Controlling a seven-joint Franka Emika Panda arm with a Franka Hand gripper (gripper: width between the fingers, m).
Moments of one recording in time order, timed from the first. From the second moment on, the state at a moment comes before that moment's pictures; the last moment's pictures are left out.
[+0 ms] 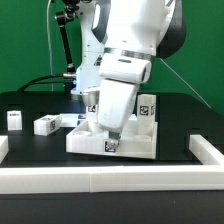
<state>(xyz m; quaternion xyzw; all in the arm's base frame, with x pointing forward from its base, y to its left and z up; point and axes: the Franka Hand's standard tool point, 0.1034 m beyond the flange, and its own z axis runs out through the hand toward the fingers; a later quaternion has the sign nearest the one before) 0.549 0.001 0.022 0.77 0.63 -0.02 0.09</state>
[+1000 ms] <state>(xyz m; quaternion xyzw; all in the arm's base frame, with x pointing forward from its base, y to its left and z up) 0.593 0.045 0.022 0.74 0.66 -0.01 0.09</state>
